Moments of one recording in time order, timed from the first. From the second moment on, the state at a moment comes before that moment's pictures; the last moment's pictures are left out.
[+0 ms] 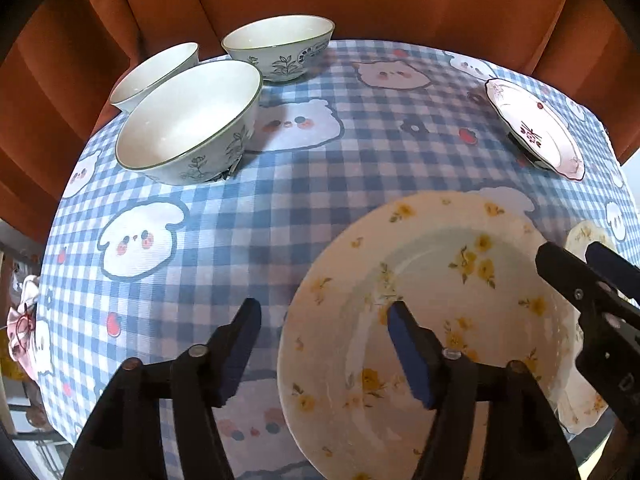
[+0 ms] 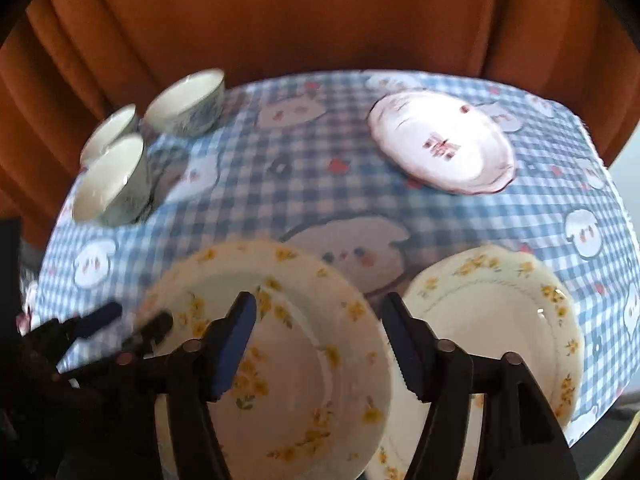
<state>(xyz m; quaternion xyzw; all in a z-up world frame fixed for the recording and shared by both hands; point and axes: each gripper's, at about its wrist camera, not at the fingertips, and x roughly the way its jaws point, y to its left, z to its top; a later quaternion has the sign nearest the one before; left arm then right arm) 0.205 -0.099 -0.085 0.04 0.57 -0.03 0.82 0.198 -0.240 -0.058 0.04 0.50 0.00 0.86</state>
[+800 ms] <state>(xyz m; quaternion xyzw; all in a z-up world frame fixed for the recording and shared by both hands) 0.197 -0.094 -0.111 0.02 0.59 -0.05 0.80 0.183 -0.261 -0.099 0.04 0.57 -0.03 0.82</state>
